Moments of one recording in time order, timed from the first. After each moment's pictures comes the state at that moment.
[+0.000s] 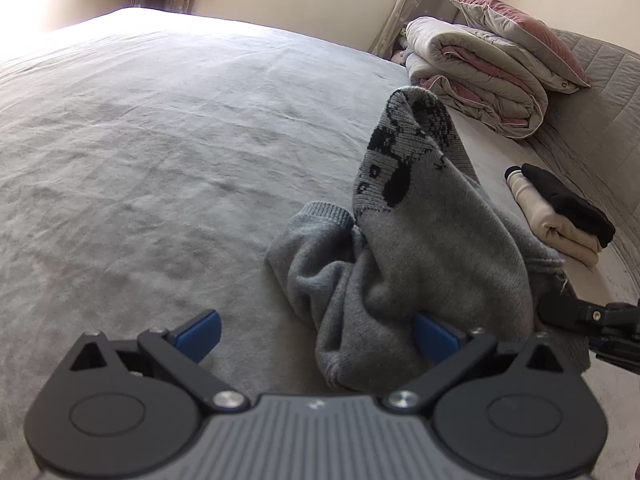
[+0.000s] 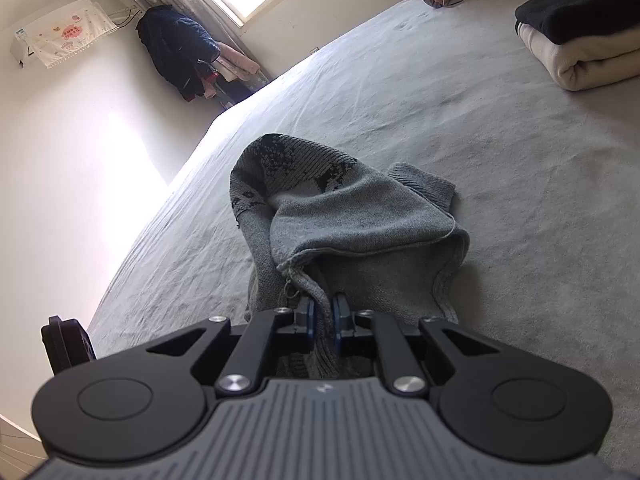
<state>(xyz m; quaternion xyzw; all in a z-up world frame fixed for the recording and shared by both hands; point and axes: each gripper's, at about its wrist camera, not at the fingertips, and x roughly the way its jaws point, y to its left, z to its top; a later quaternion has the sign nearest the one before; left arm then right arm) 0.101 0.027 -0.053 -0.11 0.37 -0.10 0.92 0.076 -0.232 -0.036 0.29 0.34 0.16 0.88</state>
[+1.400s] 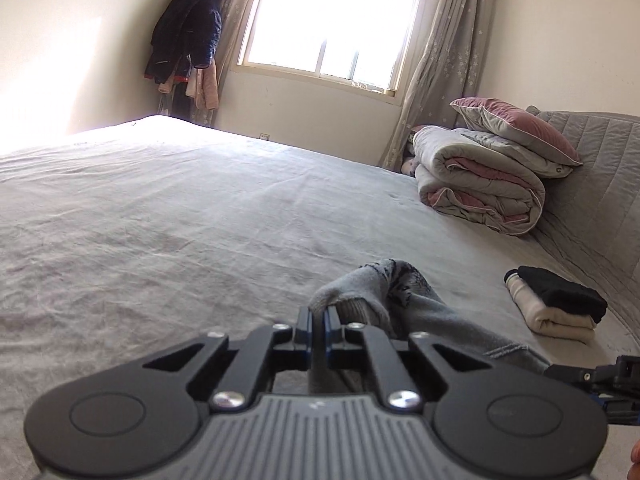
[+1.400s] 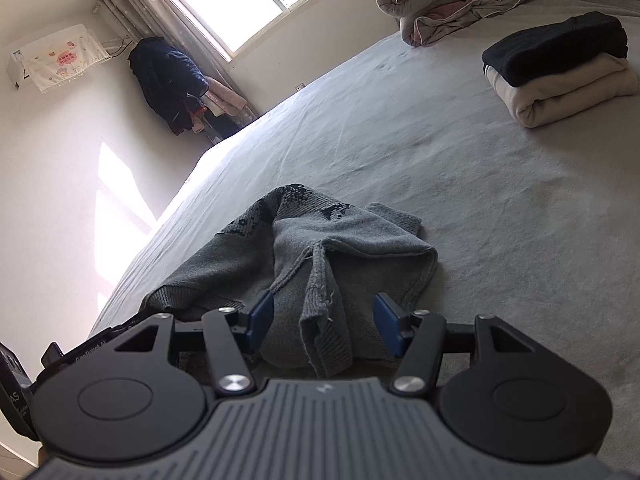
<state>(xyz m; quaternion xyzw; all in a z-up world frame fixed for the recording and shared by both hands) 0.060 0.063 0.015 -0.10 0.22 -0.03 0.97 0.049 -0.233 -0.020 0.29 0.31 0.12 0.90</state>
